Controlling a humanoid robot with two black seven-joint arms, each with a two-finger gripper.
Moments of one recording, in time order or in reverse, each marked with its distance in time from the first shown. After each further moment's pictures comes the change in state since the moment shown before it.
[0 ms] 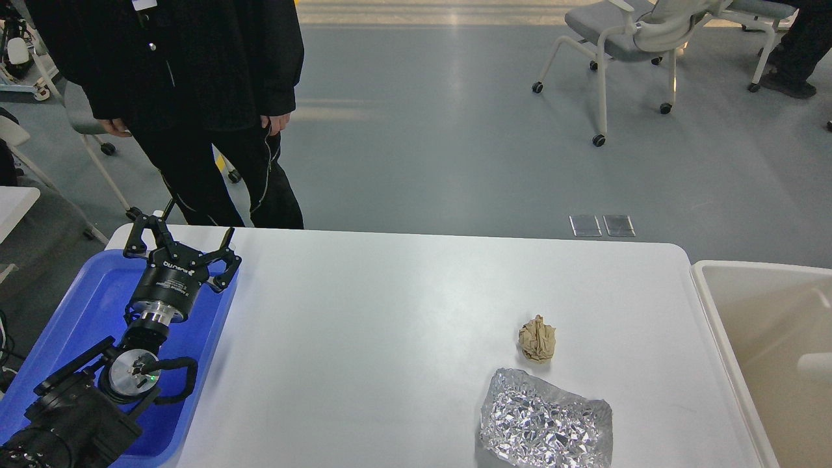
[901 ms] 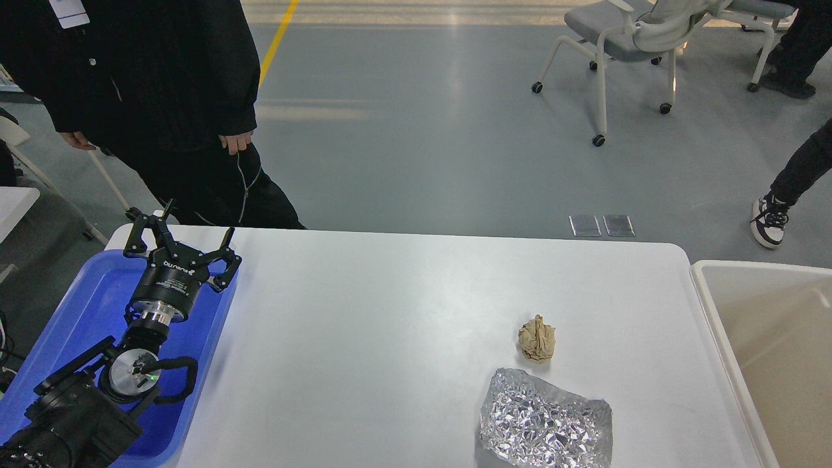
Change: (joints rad) left arm -0.001 0.000 0.000 -0.001 0.000 0.000 0.000; right arm 0.003 0.019 0.109 -0.002 0.030 -0.006 -0.004
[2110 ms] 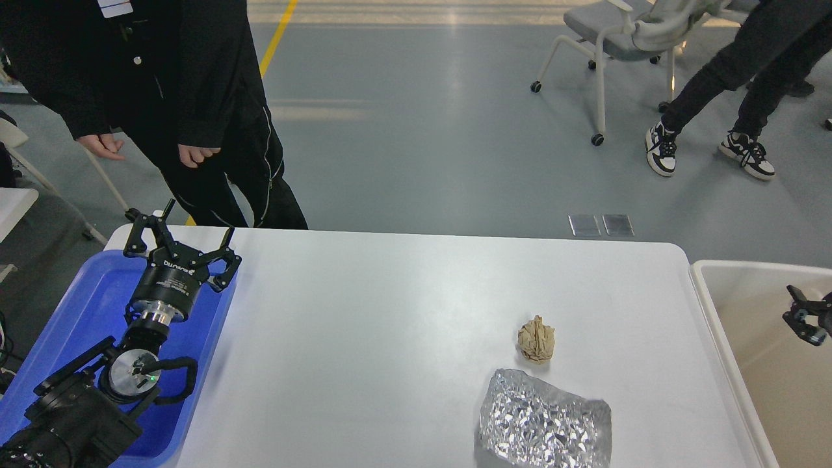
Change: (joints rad) left arm 0.000 0.000 0.000 0.000 0.000 0.000 0.000; right arm -0.047 -0.180 0.880 0.592 0.058 0.243 0.014
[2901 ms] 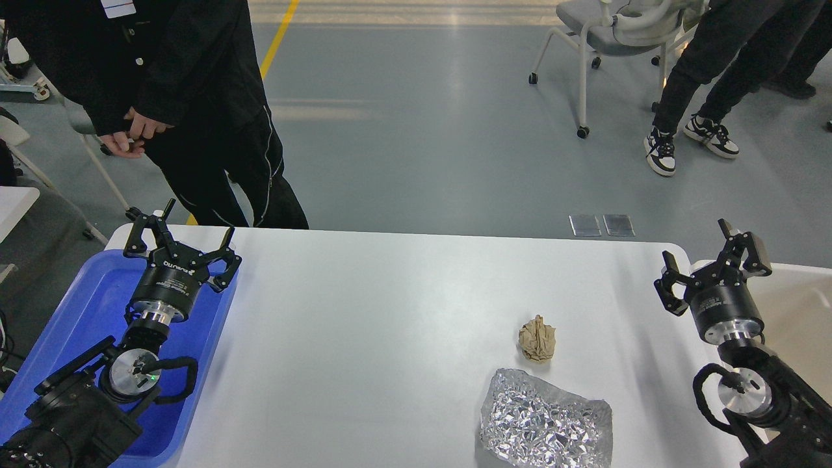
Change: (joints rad) left arm 0.000 0.000 0.000 0.000 0.000 0.000 0.000; right arm -0.100 0.369 0.323 0.203 -0.345 -0.017 0.190
